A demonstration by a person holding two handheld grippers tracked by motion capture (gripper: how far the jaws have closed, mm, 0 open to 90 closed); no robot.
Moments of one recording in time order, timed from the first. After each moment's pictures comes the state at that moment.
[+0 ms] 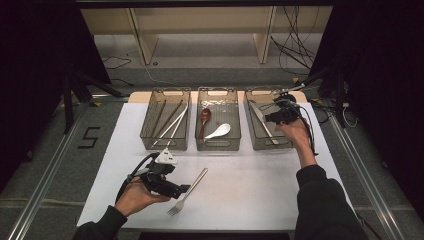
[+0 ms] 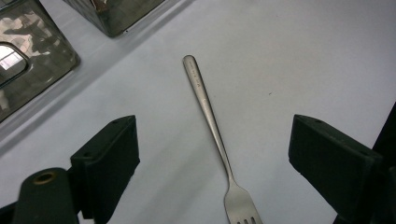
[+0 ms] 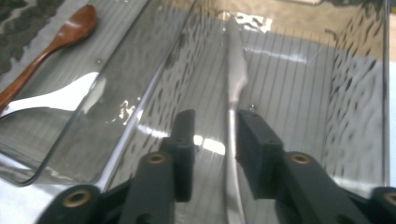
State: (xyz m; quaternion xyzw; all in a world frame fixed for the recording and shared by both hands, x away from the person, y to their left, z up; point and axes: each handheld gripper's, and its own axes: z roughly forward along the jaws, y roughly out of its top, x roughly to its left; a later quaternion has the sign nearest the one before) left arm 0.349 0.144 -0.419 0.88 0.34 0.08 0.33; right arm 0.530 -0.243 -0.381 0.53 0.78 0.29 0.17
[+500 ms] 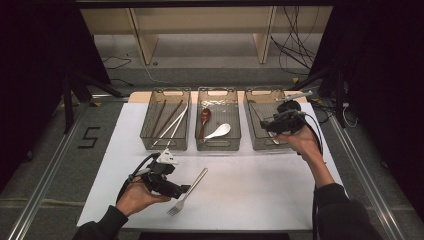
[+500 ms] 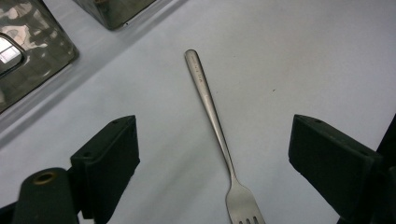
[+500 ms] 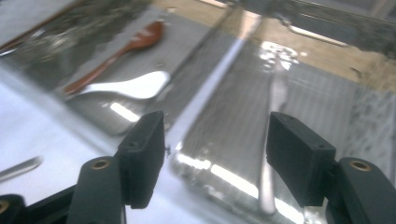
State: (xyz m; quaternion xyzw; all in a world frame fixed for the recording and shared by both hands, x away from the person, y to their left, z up) left arm 0.351 0.143 -0.424 0.88 0.34 0.08 0.32; right arm 0.472 -0.238 -0.359 0.44 0.81 0.35 0.18
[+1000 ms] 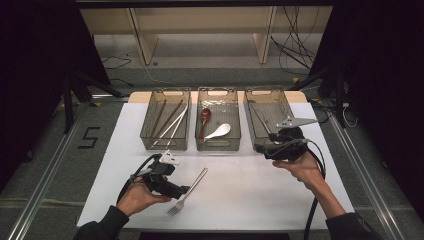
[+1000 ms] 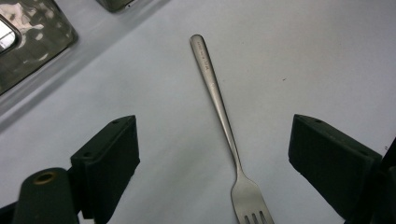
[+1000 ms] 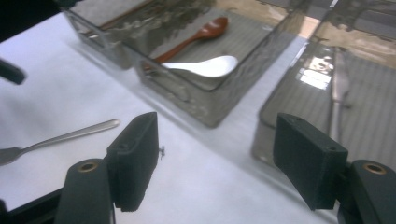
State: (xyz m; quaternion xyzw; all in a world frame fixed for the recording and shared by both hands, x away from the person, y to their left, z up) left arm 0.355 0.143 -0.430 0.88 0.36 0.07 0.30; right arm 0.400 -0.229 -0.372 0.39 0.81 0.40 0.16
